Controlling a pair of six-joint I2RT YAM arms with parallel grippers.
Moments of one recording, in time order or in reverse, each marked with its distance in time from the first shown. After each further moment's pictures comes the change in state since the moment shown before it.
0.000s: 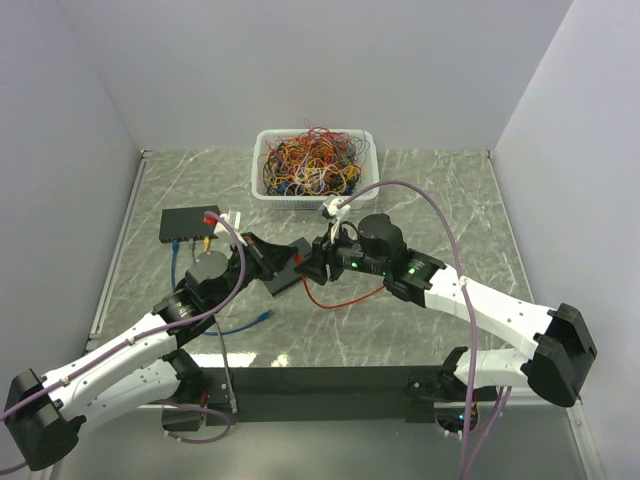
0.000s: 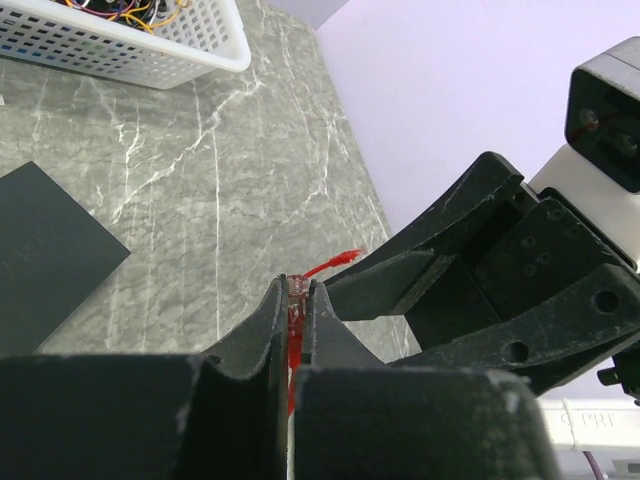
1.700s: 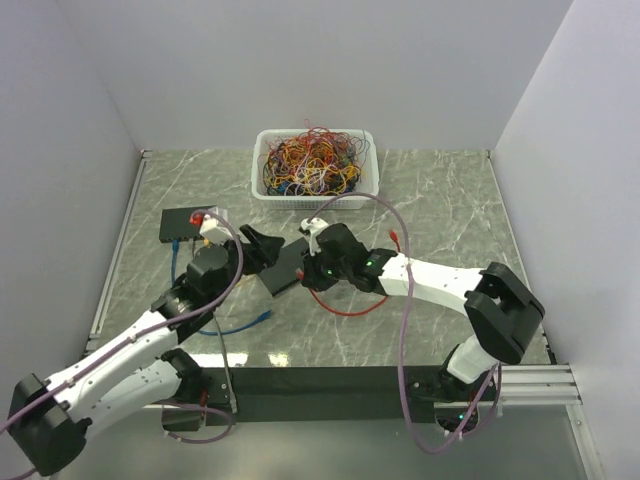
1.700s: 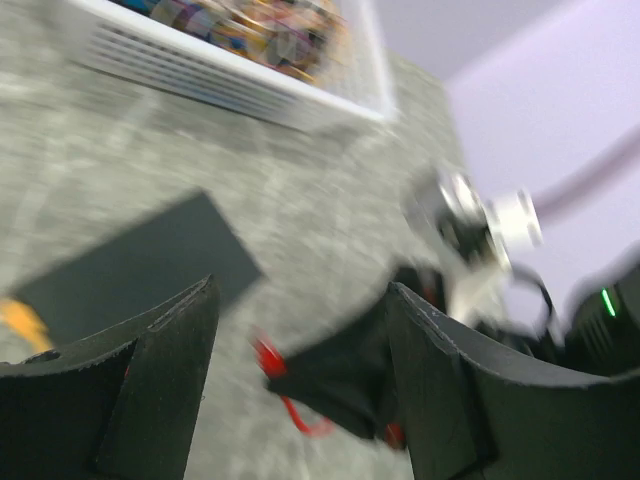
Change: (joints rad) left arm 0.063 0.000 -0.002 -0.124 -0.180 0.062; right arm 0.024 0.326 0.054 -0.116 0.176 0.035
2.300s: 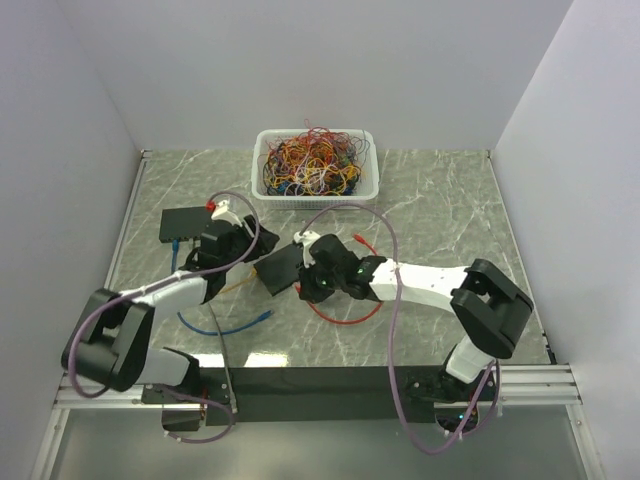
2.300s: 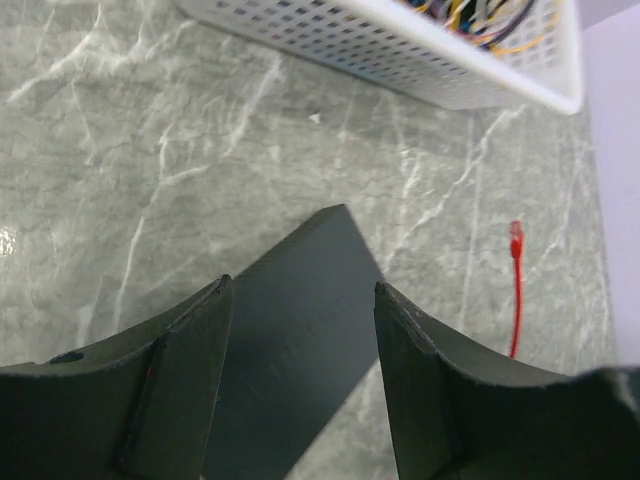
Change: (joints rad) left arm 0.356 0.526 -0.020 0.344 0.375 0.097; right arm 0.050 0.066 -0.014 -0.010 0.003 0.023
